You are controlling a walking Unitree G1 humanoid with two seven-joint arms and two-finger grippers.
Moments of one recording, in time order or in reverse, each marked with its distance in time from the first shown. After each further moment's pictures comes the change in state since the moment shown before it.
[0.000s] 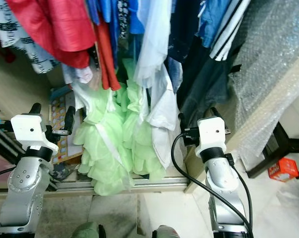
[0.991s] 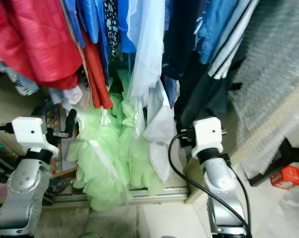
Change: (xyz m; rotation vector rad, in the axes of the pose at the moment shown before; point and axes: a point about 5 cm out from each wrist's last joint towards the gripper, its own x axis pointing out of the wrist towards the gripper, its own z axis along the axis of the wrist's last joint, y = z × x) left arm -0.004 0.002 -0.005 -0.002 0.033 -0.008; right arm -0.001 0.012 0.004 0.024 0.026 0.058
